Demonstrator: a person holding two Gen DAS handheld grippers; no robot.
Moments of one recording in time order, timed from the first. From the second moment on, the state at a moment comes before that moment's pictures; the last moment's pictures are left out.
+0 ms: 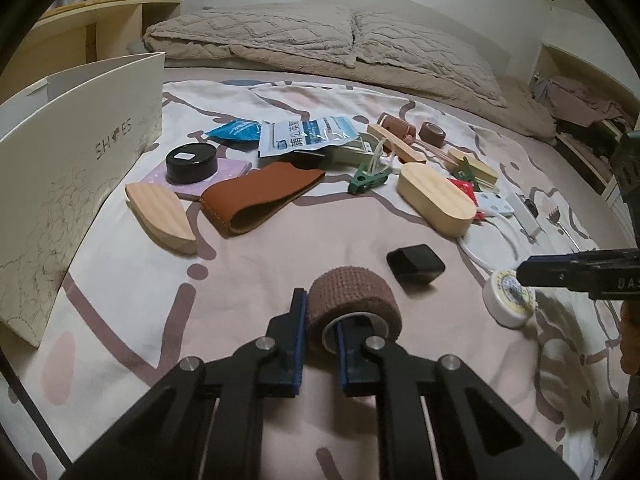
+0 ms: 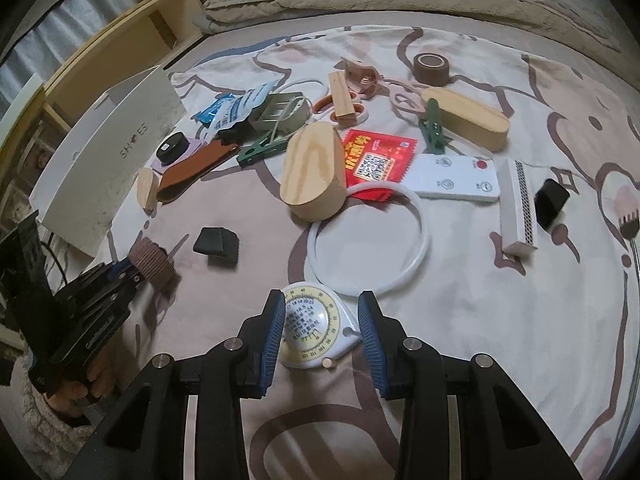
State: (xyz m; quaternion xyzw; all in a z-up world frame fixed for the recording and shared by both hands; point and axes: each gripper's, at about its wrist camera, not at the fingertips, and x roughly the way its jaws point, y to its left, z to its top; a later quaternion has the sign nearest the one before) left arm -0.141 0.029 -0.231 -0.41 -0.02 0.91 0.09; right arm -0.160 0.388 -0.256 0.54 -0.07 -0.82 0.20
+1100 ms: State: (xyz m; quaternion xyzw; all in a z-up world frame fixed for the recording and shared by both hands) left arm -0.076 -0.007 -0.217 -0.53 -0.02 0.85 0.07; right arm -0.129 0.330 -0.270 0.52 0.06 -0.82 0.23
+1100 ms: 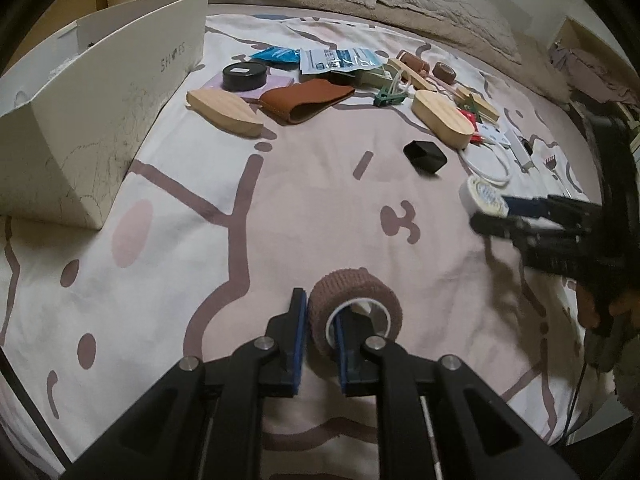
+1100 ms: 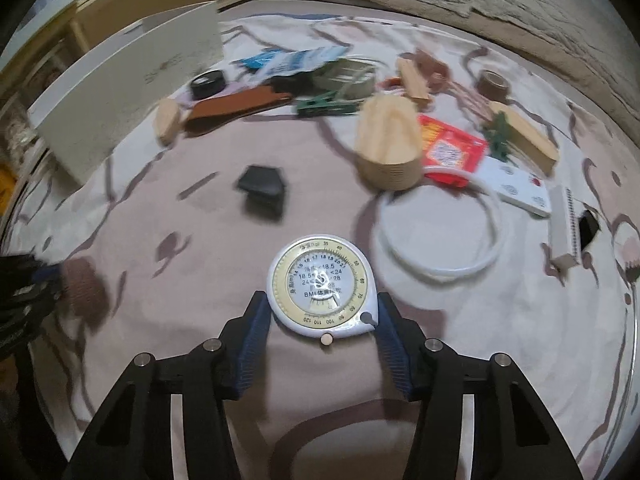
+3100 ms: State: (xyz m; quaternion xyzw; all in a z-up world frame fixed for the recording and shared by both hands) left arm -0.061 0.000 -0.239 -0.42 -0.02 0.90 0.10; right arm -0.088 0.291 -0.265 0.45 0.13 -0.82 0.33
